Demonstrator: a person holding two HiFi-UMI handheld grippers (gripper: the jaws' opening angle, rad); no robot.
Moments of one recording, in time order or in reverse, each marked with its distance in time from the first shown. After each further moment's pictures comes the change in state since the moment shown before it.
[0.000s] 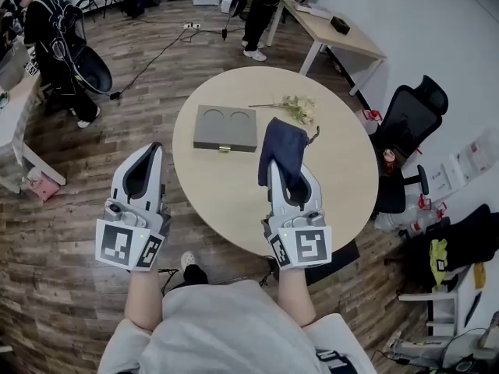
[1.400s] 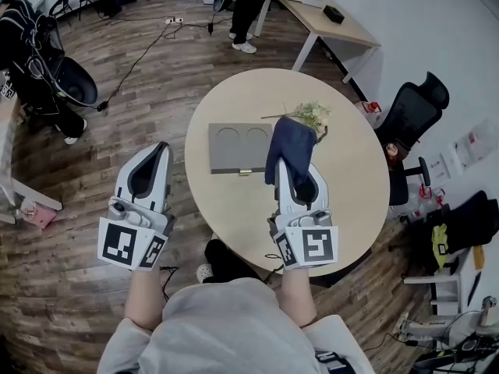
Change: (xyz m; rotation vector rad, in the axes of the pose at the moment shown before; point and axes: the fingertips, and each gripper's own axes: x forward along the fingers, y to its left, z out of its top) left arm 0.084 0.135 -0.055 -0.072 0.039 -0.135; right arm 0.136 0.023 -0.045 -0.032 0.063 -0.135
